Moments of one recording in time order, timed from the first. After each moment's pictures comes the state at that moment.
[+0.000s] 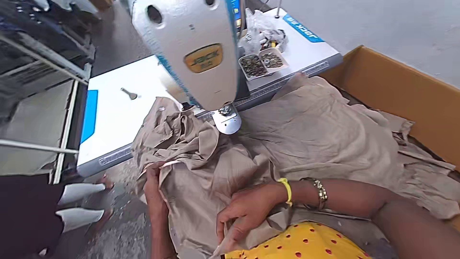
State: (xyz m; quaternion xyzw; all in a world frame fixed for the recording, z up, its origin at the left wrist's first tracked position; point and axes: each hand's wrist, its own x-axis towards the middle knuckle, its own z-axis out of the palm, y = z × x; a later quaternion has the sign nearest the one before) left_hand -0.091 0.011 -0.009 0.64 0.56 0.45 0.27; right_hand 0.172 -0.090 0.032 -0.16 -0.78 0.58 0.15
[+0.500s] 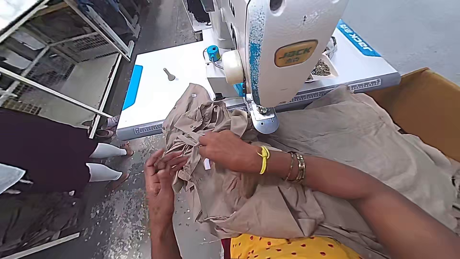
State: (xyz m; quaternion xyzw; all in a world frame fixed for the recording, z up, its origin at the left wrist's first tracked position) left_hand -0.119 -0.020 0.024 0.62 0.44 0.54 0.38; right_hand 0.099 0.025 0.086 -0.35 -0.91 0.15 0.12
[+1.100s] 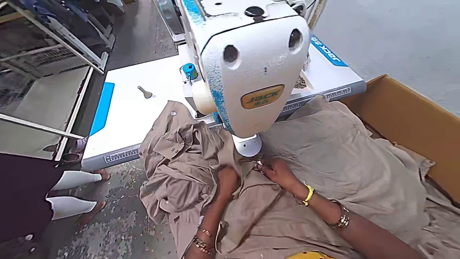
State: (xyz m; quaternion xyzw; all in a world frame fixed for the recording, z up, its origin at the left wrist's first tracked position) left_hand 0.053 0.011 -0.021 0.79 0.53 0.02 0.31; right_hand 0.256 -0.048 -0.041 -0.65 -0.61 0.36 0.28
